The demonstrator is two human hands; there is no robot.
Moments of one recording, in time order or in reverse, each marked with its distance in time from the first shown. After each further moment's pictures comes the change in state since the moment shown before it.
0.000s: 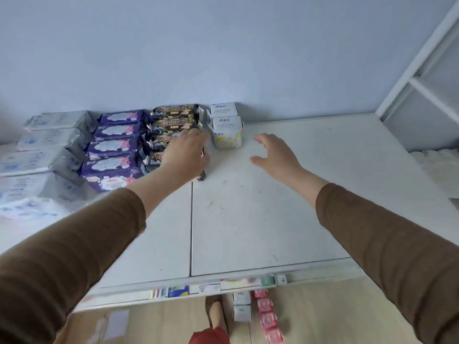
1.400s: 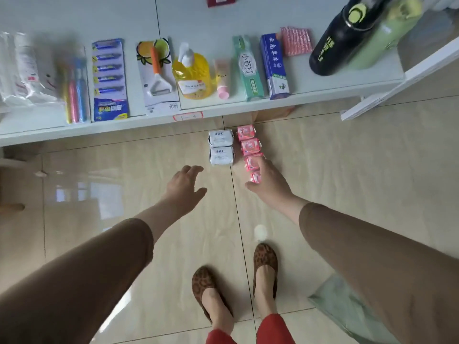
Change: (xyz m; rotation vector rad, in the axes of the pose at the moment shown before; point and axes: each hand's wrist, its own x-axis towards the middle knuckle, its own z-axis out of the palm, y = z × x) left_hand -0.488 0.117 0.540 -0.407 -0.676 -0.279; right_hand -0.470 0.305 0.465 0.156 -0.402 0.430
